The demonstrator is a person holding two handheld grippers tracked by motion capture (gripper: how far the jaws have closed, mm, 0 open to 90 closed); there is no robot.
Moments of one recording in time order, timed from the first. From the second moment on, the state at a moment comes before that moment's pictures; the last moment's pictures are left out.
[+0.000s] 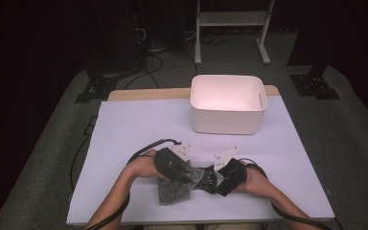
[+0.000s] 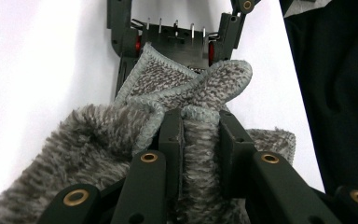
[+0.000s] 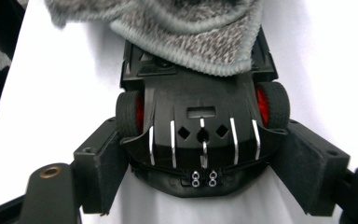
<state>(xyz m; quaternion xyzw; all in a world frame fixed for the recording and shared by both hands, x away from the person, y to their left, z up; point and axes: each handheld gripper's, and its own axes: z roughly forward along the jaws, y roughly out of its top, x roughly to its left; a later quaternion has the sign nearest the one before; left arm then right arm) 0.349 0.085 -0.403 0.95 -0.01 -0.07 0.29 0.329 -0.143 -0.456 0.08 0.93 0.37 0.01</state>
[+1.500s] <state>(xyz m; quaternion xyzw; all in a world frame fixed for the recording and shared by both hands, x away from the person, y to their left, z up) 0.343 0.080 -0.404 0.96 -0.03 -0.08 0.28 0.352 -0.140 -0.435 0.14 0.90 0.40 -0.07</state>
